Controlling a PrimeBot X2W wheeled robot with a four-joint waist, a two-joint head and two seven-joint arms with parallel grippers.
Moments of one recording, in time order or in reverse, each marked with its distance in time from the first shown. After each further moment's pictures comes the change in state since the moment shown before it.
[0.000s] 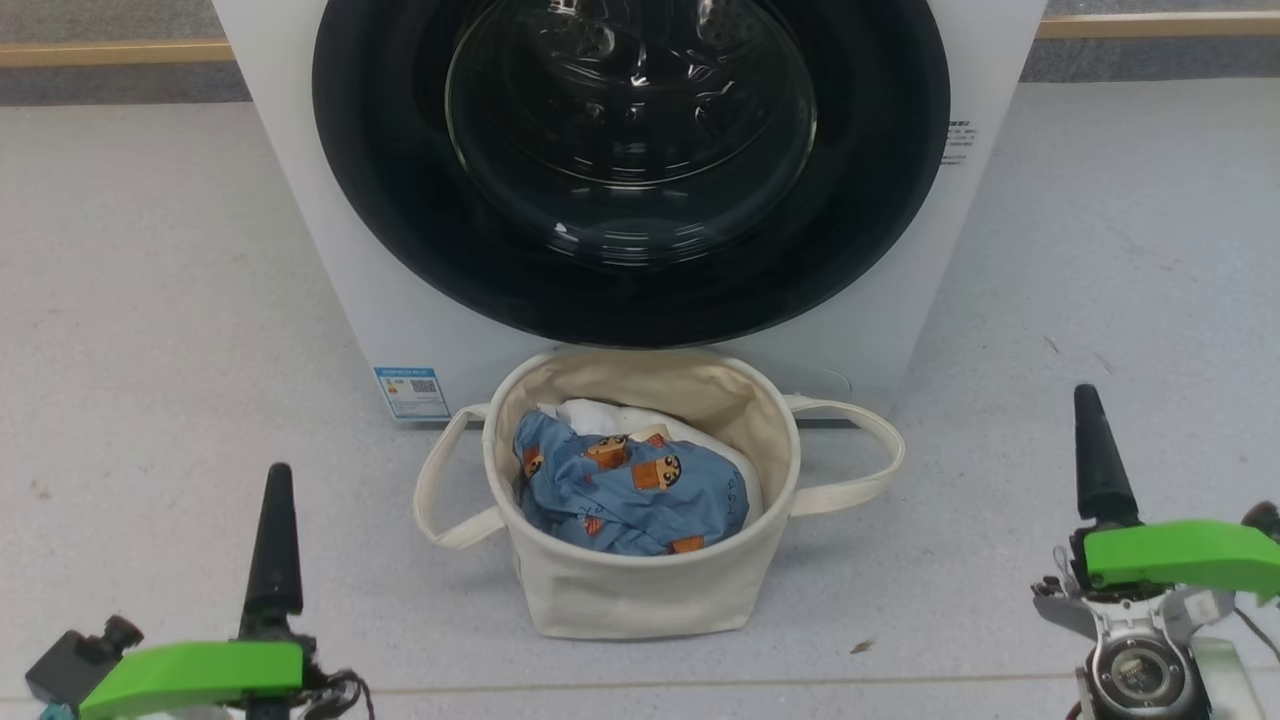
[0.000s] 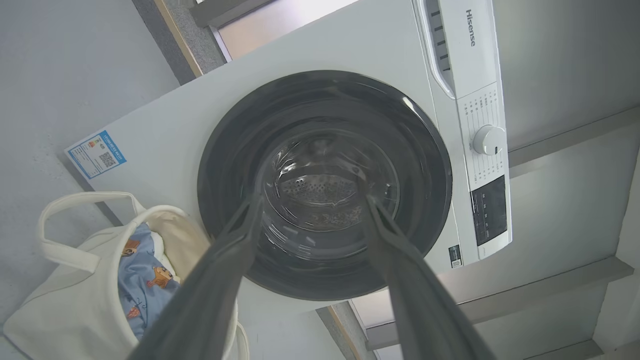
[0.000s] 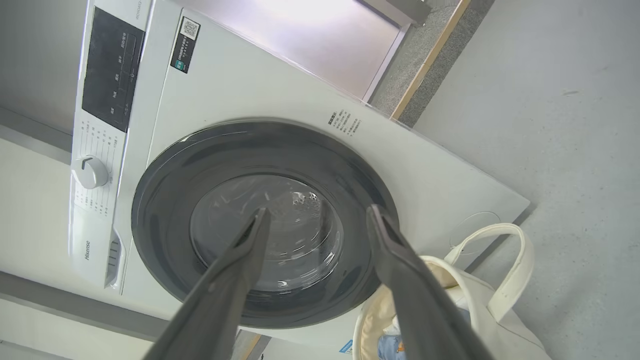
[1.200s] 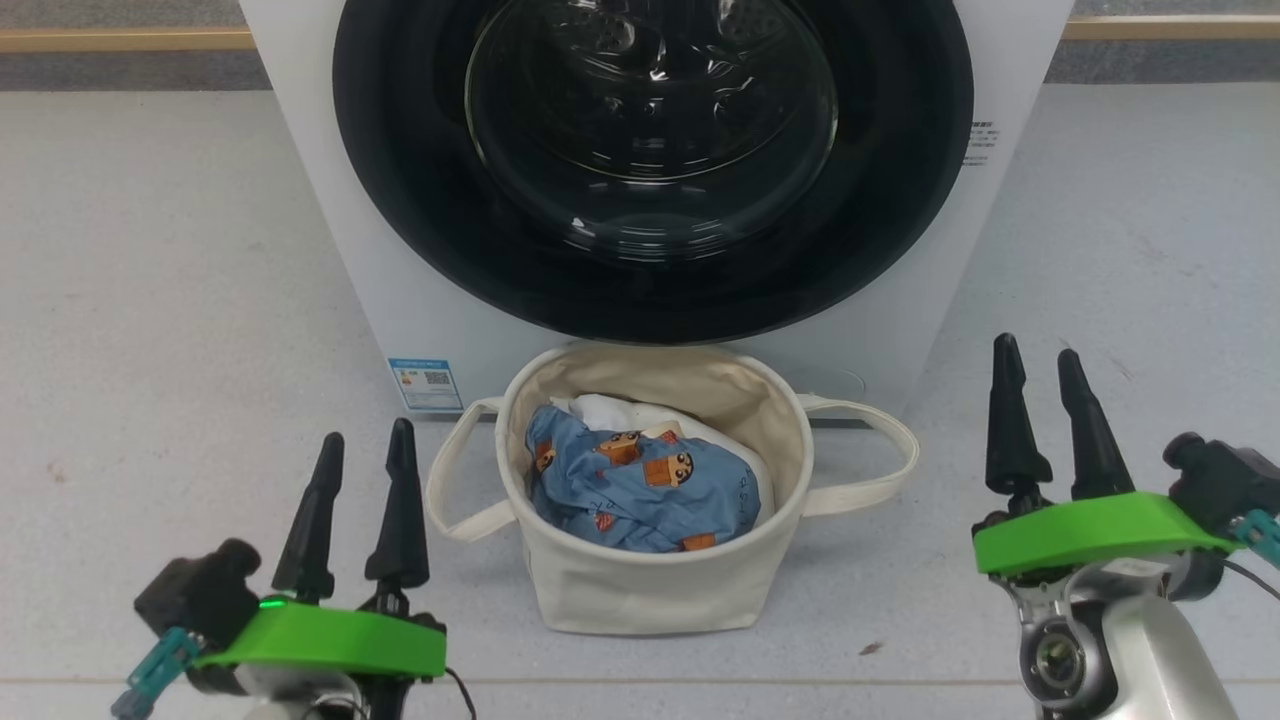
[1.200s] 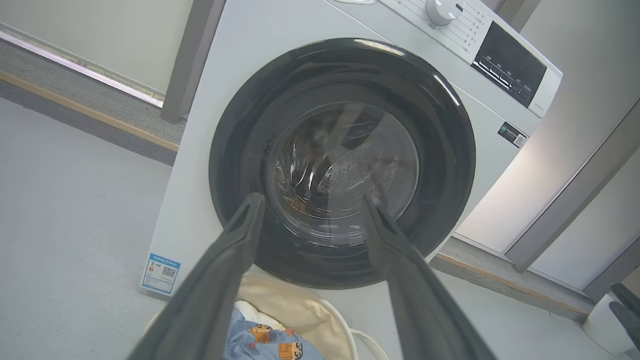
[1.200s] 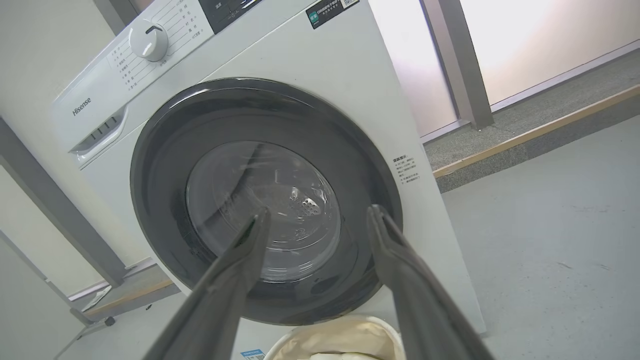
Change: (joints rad) left arm -0.040 0.003 -0.156 -0.083 0.710 0.107 -0.102; right arm -0.041 -0.007 0.129 -0.059 -0.598 0.000 -0.103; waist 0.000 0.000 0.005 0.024
